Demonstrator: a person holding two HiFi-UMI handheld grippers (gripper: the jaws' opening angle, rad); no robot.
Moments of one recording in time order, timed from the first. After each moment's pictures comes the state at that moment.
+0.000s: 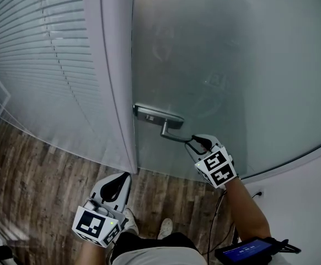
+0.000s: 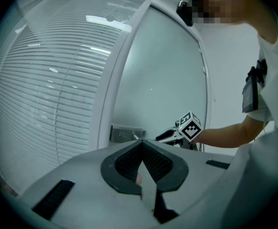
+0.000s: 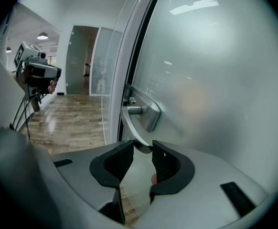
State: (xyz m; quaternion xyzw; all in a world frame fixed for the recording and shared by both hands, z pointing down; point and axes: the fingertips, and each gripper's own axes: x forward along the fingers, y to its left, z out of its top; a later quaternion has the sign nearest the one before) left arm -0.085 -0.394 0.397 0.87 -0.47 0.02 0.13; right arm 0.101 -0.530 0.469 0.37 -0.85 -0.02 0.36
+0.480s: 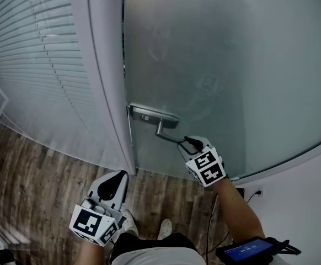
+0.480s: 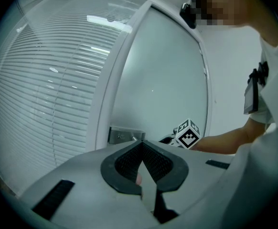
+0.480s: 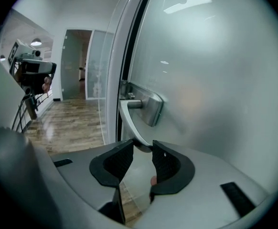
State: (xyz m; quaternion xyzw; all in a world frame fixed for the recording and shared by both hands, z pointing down) left arm -0.081 -0.406 0.395 0.87 -0.47 0.01 0.12; right arm 0.097 -0.541 0.493 0.39 -0.85 0.01 0.34
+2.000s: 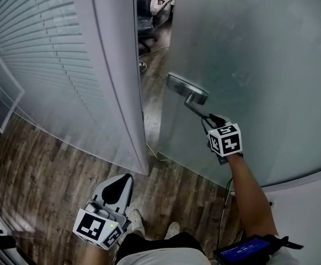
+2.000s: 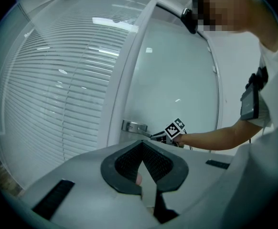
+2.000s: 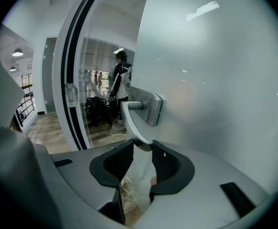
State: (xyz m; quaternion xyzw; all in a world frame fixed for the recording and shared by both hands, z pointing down) left arm -0.098 -0.424 0.402 0.85 -0.51 0.01 0.14; right arm 0.132 -0.681 0.499 0.46 -0.83 0.06 0.29
